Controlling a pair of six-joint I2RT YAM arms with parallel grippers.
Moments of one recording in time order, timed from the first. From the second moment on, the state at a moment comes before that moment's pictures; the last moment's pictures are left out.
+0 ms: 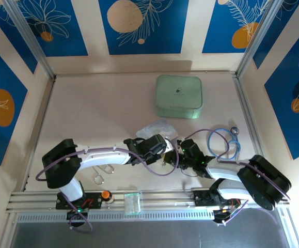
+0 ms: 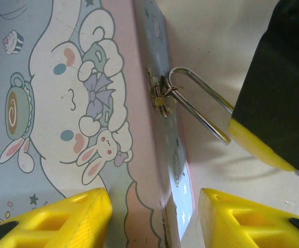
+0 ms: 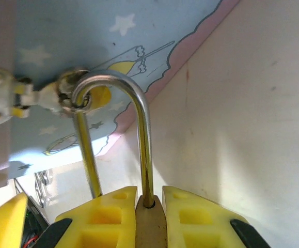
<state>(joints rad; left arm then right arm) -1.14 1.65 1.04 -0.41 -0.31 0.18 0.67 1.21 0.19 0.30 -0.30 1.08</state>
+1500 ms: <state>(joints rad) -1.12 1.72 1.11 -0.45 -0.39 0.19 0.46 1.40 0.24 0.48 -0.47 1.09</state>
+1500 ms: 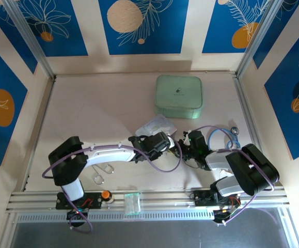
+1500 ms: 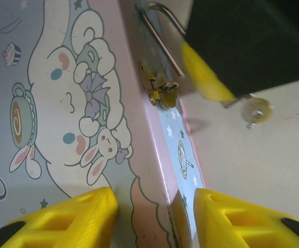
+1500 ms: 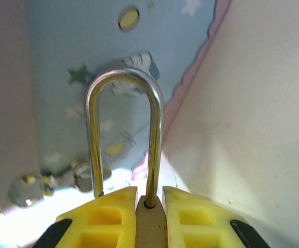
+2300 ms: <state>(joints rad) -1.00 1.70 1.05 -0.47 -0.54 0.15 0.45 1.48 0.62 -0.41 -0.52 0.68</state>
